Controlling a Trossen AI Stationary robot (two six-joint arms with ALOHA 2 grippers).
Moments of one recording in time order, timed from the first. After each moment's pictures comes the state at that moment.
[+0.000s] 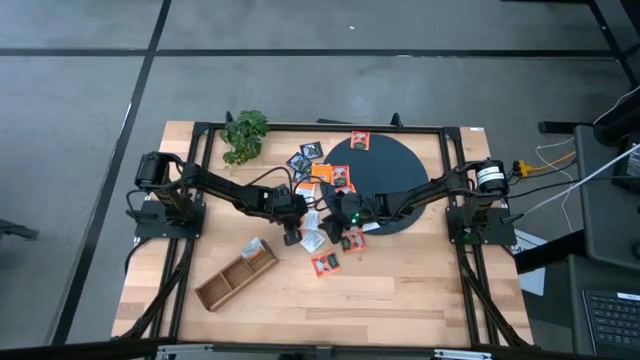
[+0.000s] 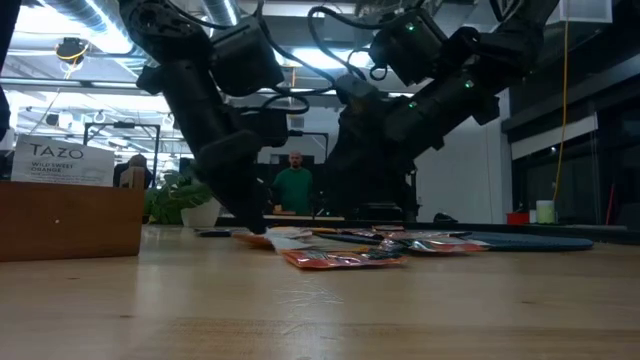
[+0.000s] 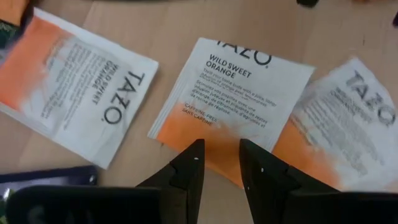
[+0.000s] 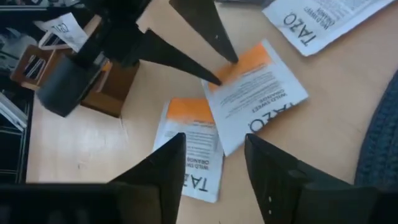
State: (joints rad) left arm 0.00 1.70 0.82 -0.15 -0.14 -0.32; right arm 0.03 1.84 0.86 0.36 0.00 0.76
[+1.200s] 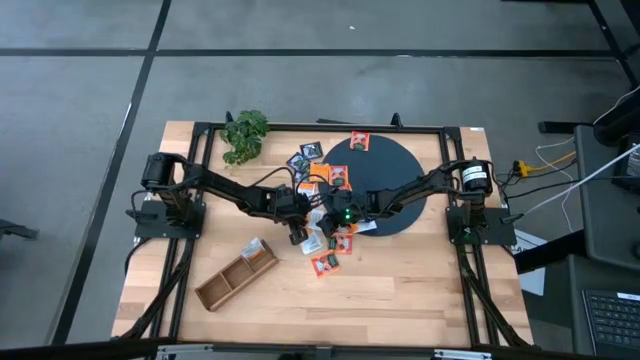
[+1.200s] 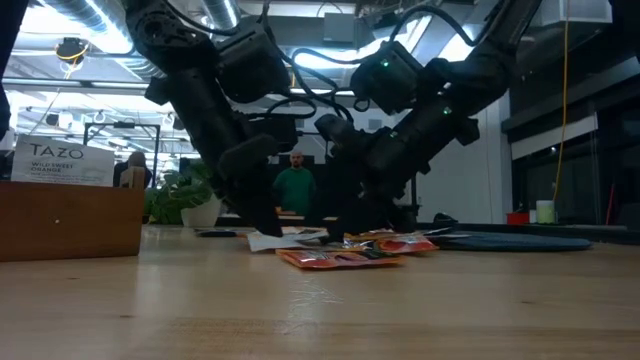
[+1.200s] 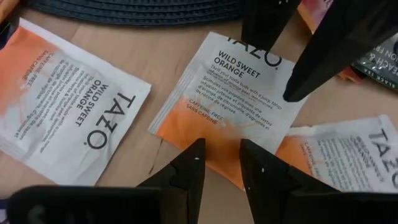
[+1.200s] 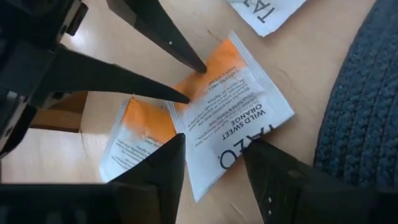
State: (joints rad) left arm 0.00 1.77 0.83 -0.07 -0.12 -0.38; right arm -0.02 1.96 0.92 0.32 -0.05 0.85
